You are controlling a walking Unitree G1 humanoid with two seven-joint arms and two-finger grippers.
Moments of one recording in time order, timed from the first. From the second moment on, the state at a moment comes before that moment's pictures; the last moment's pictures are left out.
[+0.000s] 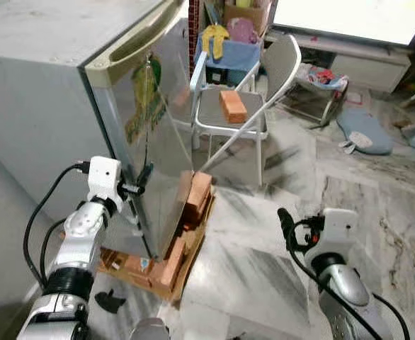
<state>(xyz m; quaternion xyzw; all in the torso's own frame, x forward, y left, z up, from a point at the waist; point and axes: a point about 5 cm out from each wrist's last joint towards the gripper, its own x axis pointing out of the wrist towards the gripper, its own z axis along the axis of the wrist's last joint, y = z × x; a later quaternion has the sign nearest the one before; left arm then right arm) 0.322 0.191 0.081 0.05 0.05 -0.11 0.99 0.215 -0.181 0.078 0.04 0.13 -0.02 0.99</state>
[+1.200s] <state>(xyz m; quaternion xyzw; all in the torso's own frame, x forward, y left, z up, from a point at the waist) 0.258 0.181 0.064 0.03 0.09 -0.24 0.97 0.213 -0.182 0.075 0.04 0.14 -0.01 0.99</state>
